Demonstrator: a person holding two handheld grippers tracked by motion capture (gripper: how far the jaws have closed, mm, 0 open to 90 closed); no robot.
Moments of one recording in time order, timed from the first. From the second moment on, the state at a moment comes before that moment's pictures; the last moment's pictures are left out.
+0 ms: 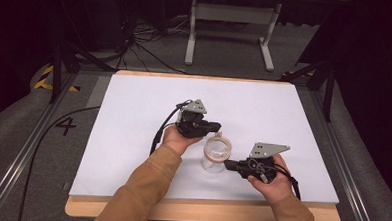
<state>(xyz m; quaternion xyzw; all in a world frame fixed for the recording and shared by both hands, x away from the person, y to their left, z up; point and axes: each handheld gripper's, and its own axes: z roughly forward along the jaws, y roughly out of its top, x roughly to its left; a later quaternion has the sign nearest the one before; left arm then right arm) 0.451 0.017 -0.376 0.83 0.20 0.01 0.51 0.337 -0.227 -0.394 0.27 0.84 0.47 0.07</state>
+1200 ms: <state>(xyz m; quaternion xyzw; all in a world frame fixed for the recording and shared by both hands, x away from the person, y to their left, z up) 0.446 0.037 -0.365 0.82 0.22 0.04 0.52 0.340 -0.227 -0.382 0.26 0.82 0.51 0.07</state>
